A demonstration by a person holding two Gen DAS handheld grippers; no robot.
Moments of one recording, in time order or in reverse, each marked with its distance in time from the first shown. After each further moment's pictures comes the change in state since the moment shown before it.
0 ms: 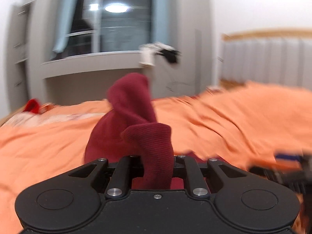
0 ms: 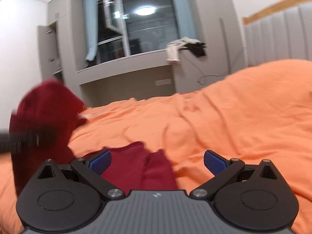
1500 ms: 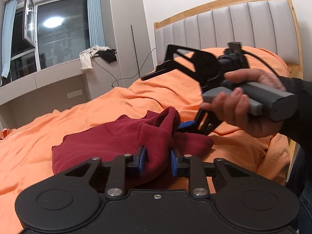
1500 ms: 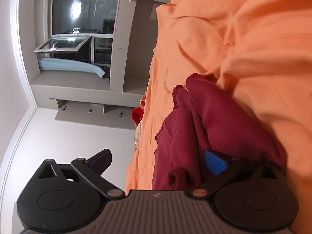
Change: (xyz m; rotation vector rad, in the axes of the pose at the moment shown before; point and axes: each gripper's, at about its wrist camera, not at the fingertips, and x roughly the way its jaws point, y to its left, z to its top) left arm -0.032 -0.052 -0.108 0.235 -0.028 -0.267; right arm 0.141 -0.069 -0.042 1.003 0.428 0.587
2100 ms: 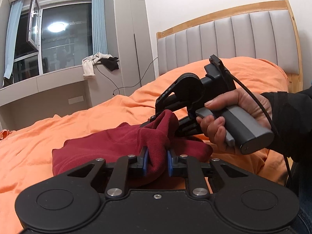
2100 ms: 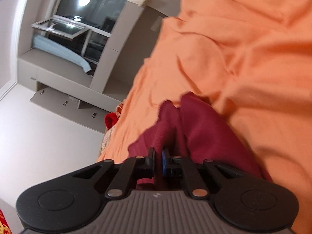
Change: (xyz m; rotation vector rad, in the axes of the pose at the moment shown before) left arm 0.000 0.007 -0.003 -0.030 -0.066 -0.001; right arm 0.005 0.031 -0.007 -0.252 -0.099 -0.188
